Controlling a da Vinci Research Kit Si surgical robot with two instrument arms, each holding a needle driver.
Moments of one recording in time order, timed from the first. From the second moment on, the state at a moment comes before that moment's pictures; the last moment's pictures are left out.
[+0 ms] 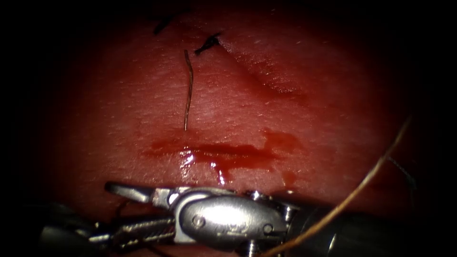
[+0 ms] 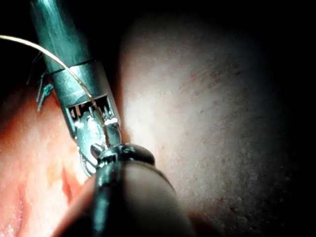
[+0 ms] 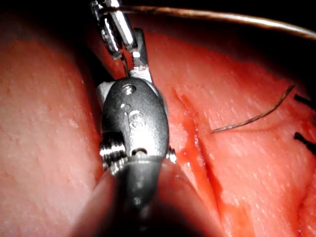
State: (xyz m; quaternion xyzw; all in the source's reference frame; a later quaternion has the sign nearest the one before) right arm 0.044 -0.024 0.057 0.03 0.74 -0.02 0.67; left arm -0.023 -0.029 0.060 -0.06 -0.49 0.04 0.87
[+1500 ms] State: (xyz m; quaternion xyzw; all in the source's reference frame) right arm 0.043 -0.022 0.062 0.02 0.64 0.12 0.76; left arm -0.024 -0.018 0.047 0.09 -0.47 -0.29 0.83
